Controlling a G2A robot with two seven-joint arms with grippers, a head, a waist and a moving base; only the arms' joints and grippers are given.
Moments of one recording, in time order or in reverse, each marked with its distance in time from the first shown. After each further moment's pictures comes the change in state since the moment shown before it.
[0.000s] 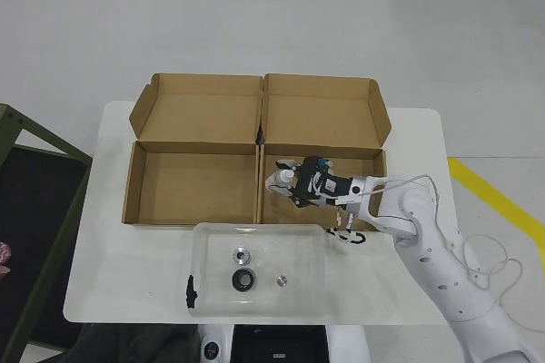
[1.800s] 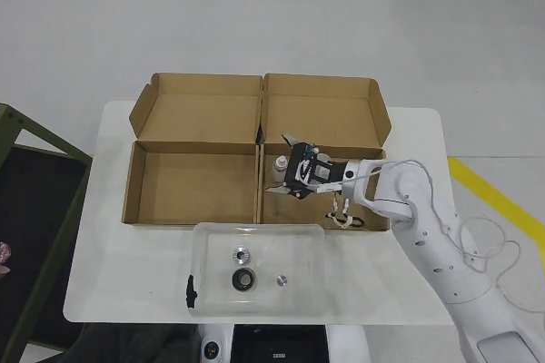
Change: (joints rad) left arm 0.000 0.000 0.000 0.000 0.000 0.000 0.000; right arm 0.070 -0.016 -0.007 -0.026 -0.042 -0.039 0.105
